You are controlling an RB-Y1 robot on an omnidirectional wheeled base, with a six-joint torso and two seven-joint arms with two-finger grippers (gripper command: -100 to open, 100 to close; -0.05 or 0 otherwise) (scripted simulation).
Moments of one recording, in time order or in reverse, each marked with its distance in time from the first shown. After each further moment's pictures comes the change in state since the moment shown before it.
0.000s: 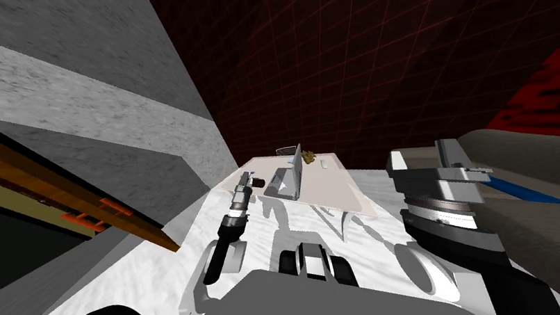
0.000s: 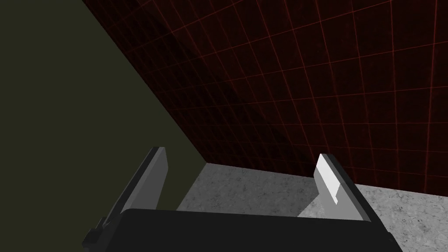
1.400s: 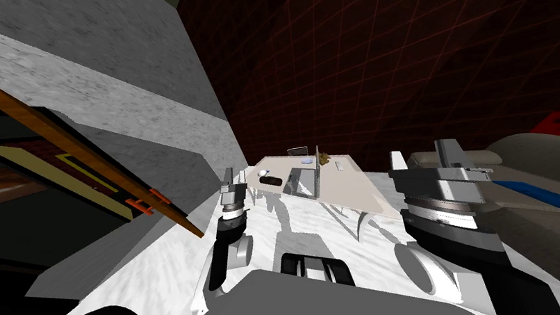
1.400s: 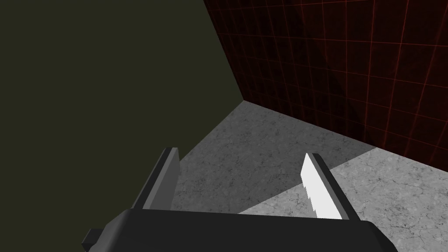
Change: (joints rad) left arm -0.033 -0.196 -0.001 -0.035 0.078 -0.205 0.020; right arm 0.000 0.000 0.000 0.000 0.000 0.000 0.000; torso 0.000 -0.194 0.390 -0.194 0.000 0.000
